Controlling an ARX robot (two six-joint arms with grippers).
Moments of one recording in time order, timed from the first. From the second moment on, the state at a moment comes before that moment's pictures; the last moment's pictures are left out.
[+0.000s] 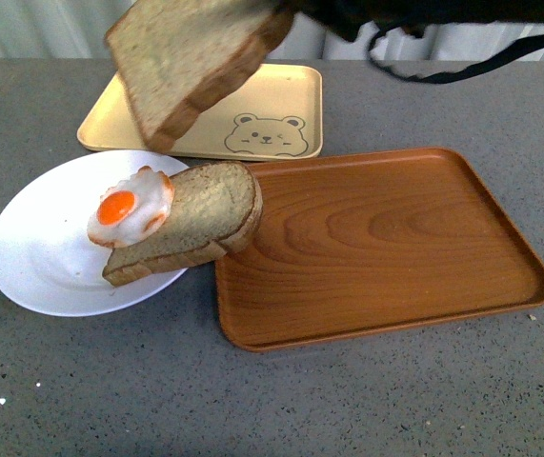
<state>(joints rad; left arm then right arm) 0.00 0.02 0.01 0.00 0.00 -0.01 0.45 1.84 0.97 0.71 -0.38 0.54</state>
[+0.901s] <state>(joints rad) 0.00 0.02 0.01 0.00 0.00 -0.01 0.58 2.08 0.96 0.77 -0.17 0.64</state>
